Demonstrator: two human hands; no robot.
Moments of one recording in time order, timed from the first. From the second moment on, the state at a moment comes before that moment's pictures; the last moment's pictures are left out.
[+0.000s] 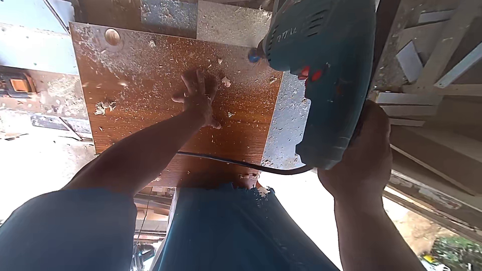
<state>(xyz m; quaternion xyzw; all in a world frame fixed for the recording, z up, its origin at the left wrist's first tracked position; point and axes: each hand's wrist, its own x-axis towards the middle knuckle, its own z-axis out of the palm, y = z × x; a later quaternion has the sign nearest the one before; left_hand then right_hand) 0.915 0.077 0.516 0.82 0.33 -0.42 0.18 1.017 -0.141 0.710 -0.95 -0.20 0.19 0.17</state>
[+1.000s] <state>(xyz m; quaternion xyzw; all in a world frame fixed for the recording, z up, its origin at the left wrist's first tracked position) 0.916 0.078 0.511 0.82 0.33 -0.43 0.17 1.002 -0.147 0.667 -0.93 -0.25 0.12 0.24</state>
